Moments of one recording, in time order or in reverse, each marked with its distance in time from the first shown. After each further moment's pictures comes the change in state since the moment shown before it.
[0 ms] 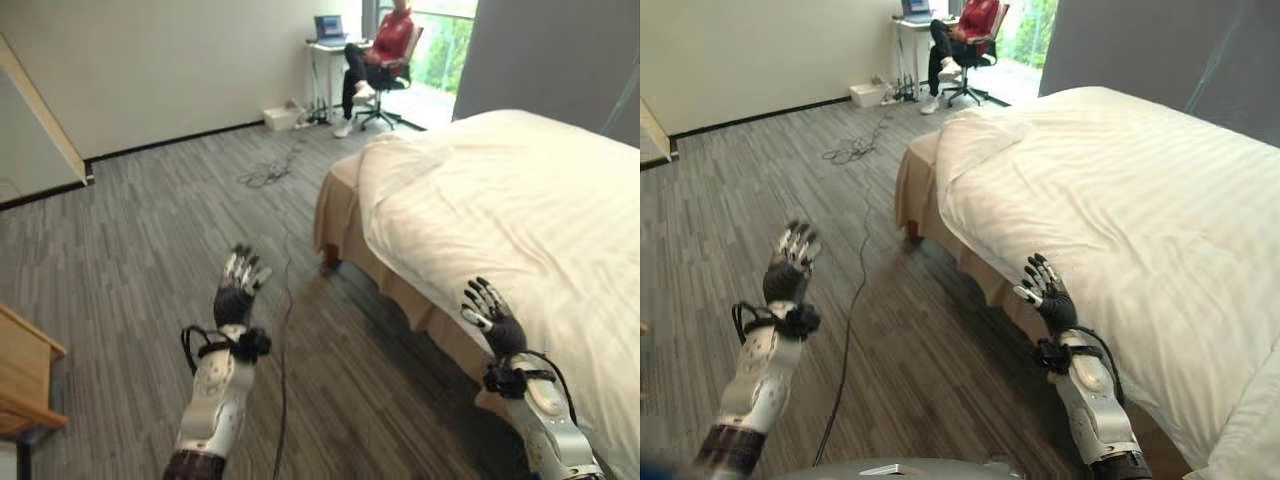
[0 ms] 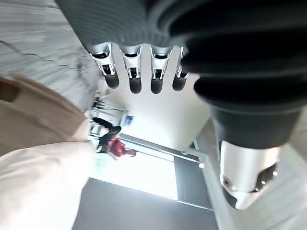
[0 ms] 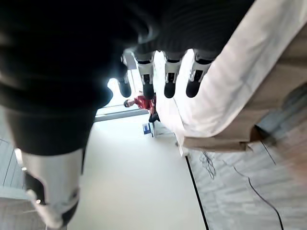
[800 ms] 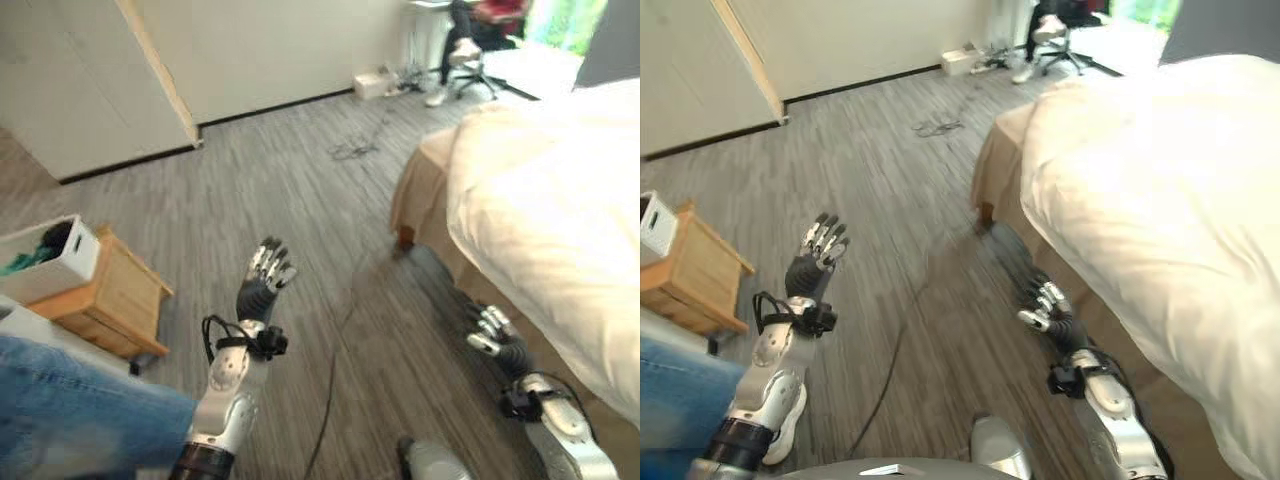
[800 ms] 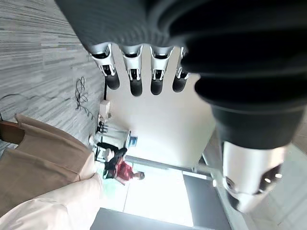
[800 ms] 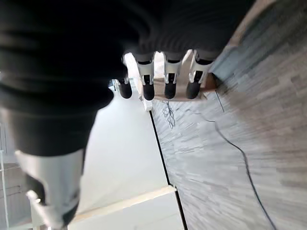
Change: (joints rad) left arm 0.112 -0.003 -0.069 0.006 -0.063 0.006 -0.105; right arm 0.140 -0.083 -0.081 0.005 0.021 0.025 0.061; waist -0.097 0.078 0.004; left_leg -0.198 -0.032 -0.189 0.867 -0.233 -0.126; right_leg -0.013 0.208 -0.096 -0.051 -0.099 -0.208
